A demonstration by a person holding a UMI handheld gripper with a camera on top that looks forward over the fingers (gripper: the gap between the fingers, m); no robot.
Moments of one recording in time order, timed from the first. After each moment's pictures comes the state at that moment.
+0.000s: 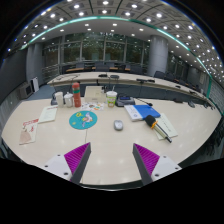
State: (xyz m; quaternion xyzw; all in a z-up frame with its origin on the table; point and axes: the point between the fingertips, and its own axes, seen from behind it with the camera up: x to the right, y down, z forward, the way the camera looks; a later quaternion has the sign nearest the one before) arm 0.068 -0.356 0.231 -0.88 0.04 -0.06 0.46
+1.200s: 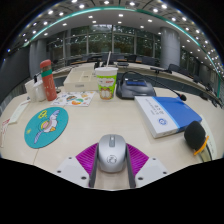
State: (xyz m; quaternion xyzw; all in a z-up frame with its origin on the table) arm 0.174 -0.008 -0.014 -0.89 0.01 -0.01 0.45
